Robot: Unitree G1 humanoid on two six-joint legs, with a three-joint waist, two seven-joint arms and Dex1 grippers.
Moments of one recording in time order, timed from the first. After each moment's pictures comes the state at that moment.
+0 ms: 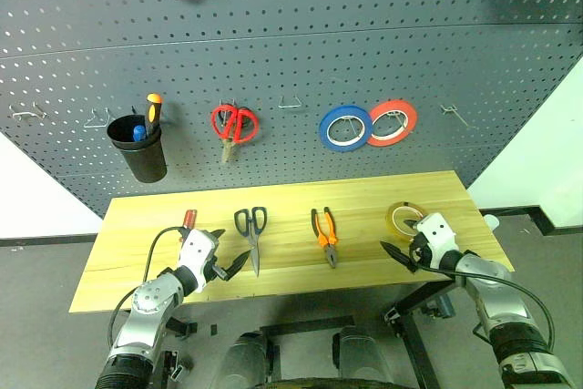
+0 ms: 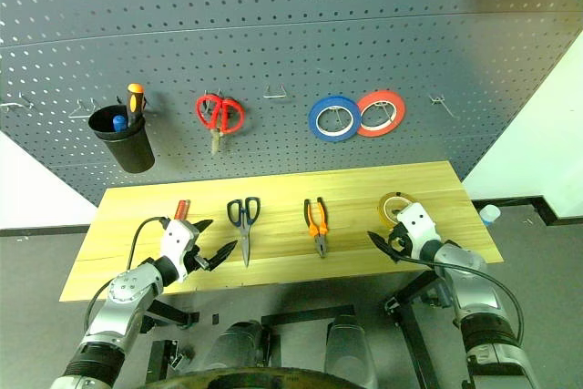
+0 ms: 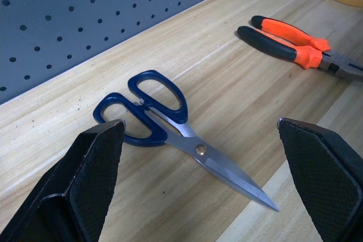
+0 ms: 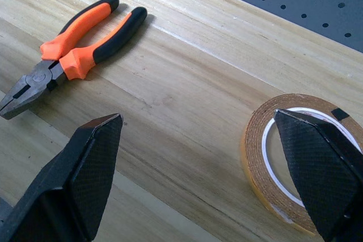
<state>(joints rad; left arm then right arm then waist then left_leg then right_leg) 0.03 0.36 -0.02 0.34 -0.13 -0.19 -0.67 -0.13 -0.52 -0.05 0.56 0.08 -0.14 0.74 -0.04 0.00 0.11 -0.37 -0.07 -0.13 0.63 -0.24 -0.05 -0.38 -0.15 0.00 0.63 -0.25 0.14</state>
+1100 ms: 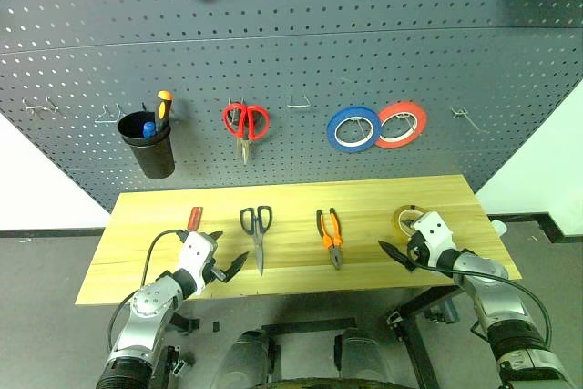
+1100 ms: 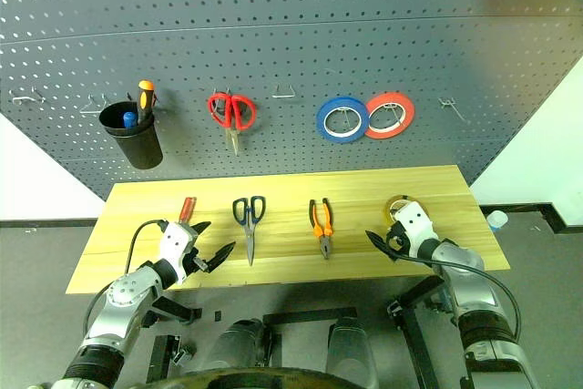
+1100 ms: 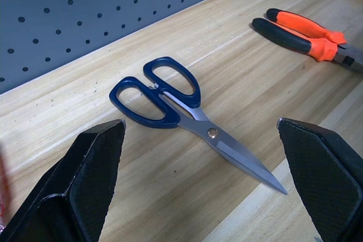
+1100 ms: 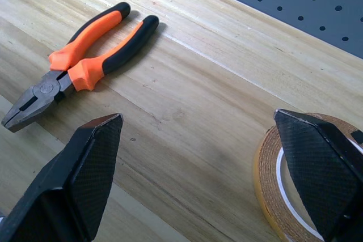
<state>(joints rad) 0.05 0.36 -0.02 0.35 -0.13 -0.20 -0.65 -0.14 -0.52 -0.04 0.57 0.08 -0.14 0.74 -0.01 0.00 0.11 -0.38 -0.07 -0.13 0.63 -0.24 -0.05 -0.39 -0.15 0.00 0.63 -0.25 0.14</state>
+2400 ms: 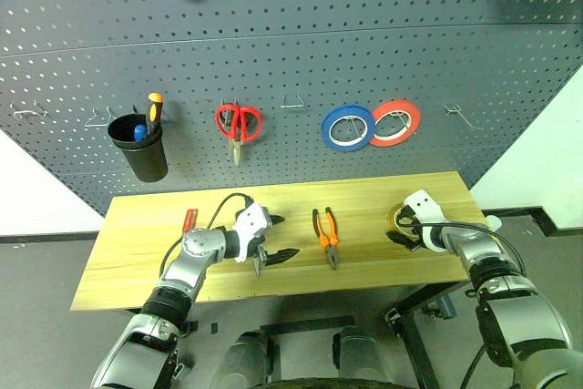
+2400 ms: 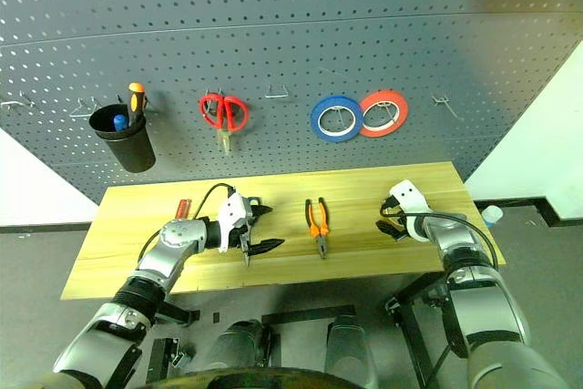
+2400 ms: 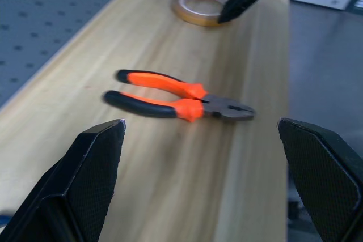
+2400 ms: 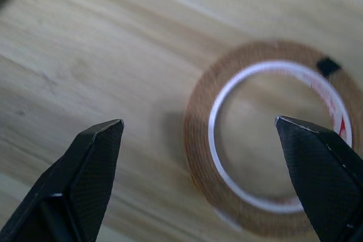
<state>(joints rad) -0.33 0.30 -0.24 0.52 -0.09 -0.11 -1.02 -0.60 -0.53 0.07 1.12 -0.08 0.14 0.68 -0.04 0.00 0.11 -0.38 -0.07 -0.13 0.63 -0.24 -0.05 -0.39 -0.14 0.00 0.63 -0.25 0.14</state>
